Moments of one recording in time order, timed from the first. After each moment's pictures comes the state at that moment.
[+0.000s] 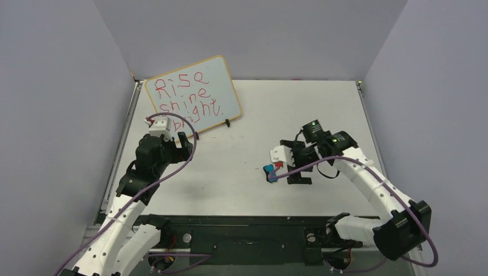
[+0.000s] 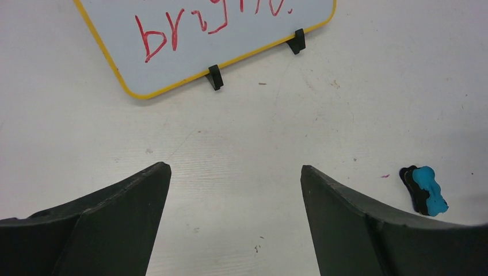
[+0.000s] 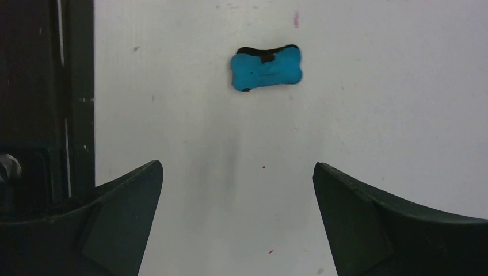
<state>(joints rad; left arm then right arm) -0.30 0.74 0.72 -0.40 -0.12 -0.29 0.40 1.16 1.06 -1.02 -0.52 -1.08</state>
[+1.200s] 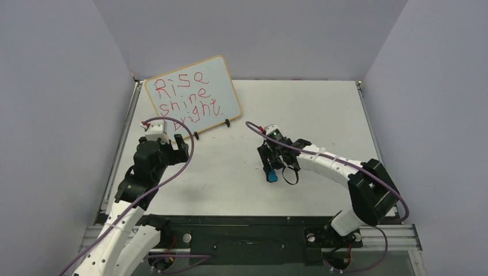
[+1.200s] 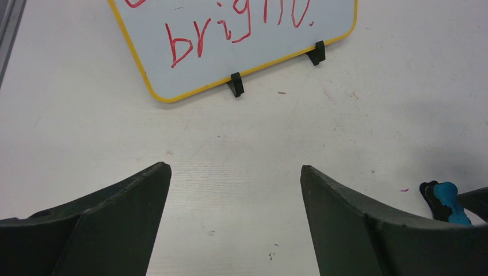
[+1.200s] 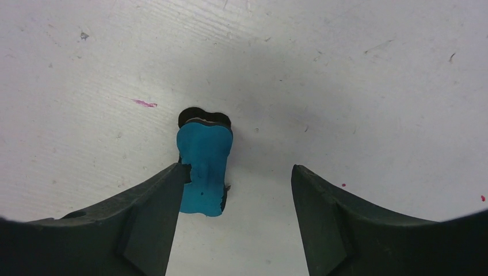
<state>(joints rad) -0.30 0.66 0.67 -0.39 -0.20 -0.28 0.71 1.52 0.96 -0.50 0.20 0.22</state>
